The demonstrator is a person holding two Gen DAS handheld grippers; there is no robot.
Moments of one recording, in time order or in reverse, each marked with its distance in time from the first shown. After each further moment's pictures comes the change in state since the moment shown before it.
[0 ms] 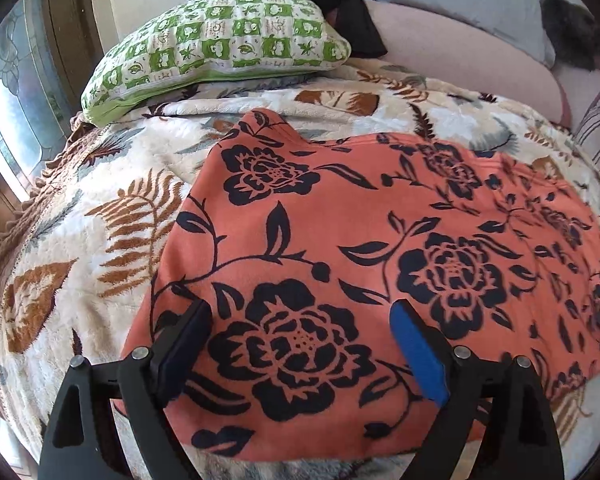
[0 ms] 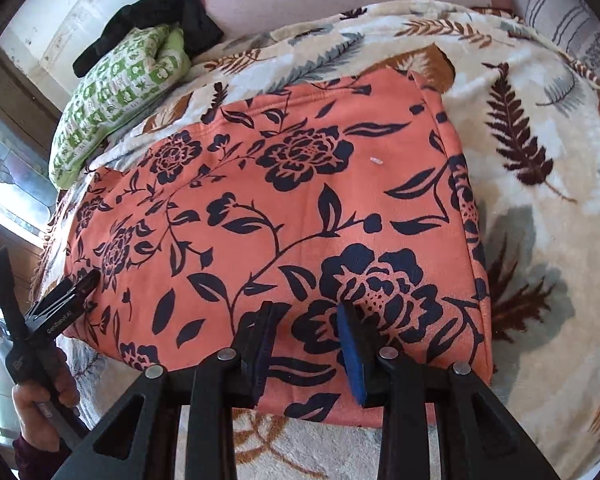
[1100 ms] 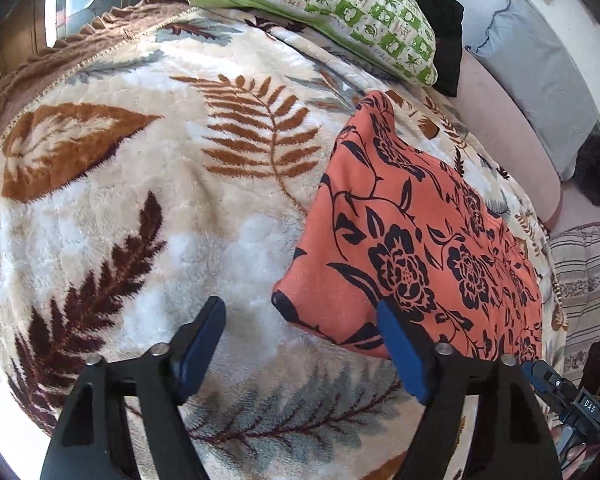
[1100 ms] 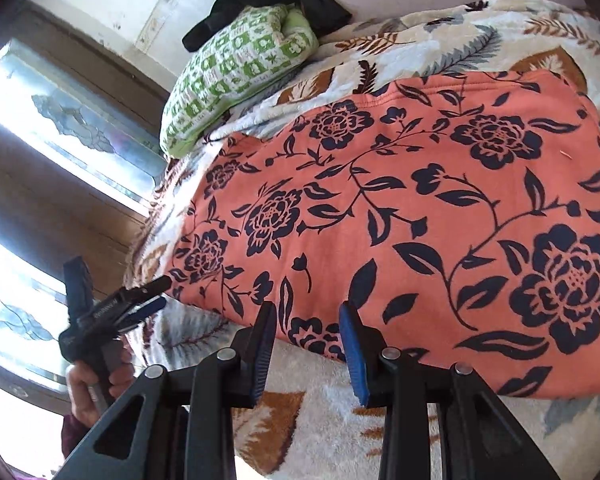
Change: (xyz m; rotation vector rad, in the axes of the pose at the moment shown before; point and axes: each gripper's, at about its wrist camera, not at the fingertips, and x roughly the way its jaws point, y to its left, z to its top) left arm -0.016 0.116 -0.047 -0.445 0.155 -0.225; right arm 0.003 0.067 -0.020 -0.055 0.055 0.424
